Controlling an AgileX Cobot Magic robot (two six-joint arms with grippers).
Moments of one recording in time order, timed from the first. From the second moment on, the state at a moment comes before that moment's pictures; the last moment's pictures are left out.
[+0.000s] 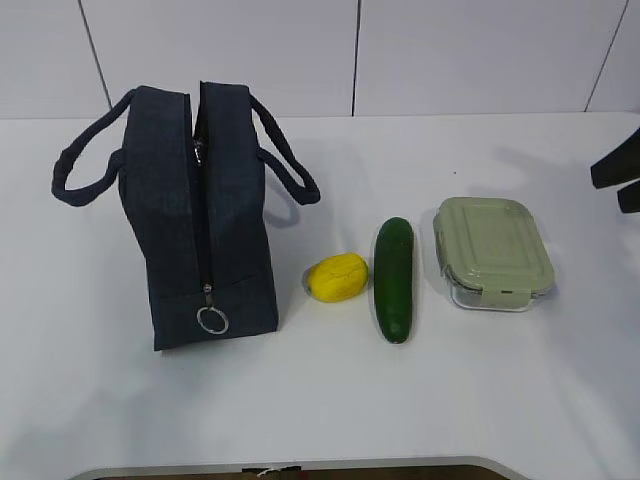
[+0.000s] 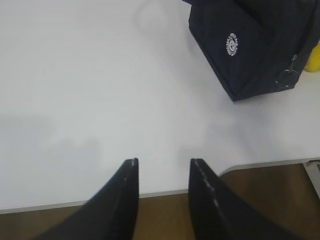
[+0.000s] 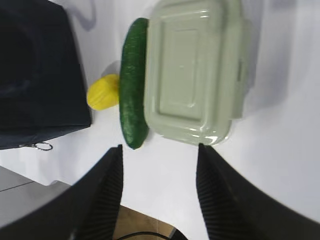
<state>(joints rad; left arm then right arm) 0.00 0.01 -0.50 -0.14 1.11 0.04 -0.33 1.61 -1.20 0.82 1.20 -0.55</state>
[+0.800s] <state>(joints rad) 0.00 0.01 -0.50 -0.14 1.11 0.04 -0.34 1.66 -1.21 0.79 1.21 -0.54</state>
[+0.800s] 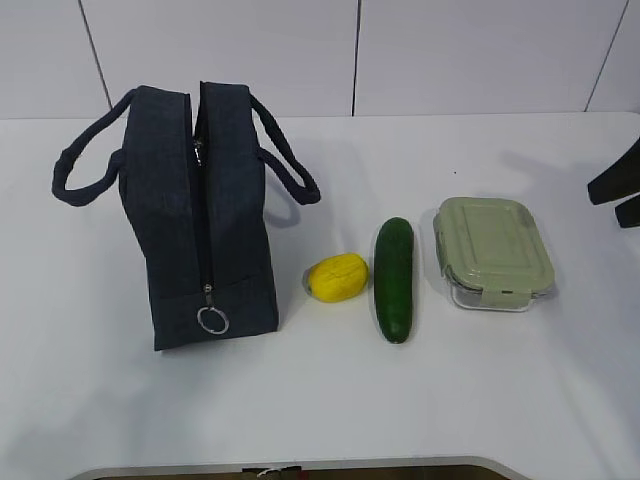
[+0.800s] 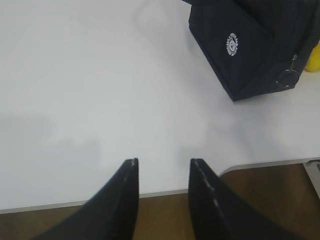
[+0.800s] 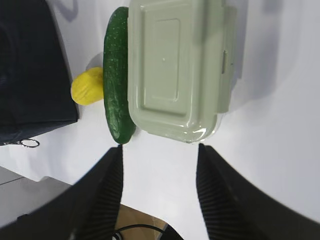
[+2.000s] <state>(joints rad) 0.00 0.01 -0.50 -0.14 1.11 0.04 -0.34 1.99 -1.28 0.97 1.15 -0.81</state>
